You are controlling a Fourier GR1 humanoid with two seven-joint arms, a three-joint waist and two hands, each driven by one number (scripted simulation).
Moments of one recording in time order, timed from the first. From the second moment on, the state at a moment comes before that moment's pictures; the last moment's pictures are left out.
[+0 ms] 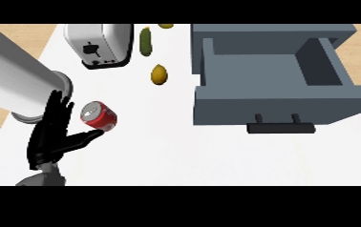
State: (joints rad) left arm -0.05 0.07 0.29 -1.36 0.17 0.01 -0.04; right arm 0.41 -0.08 -0.68 -2.14 -0.45 0.50 0.13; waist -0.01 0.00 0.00
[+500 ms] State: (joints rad) left arm -0.09 0.13 0.34 -1.07 0.19 -0.07 -0.23; right arm 0.41 -0.03 -0.71 -2.16 -0.45 0.54 0.14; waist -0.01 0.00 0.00
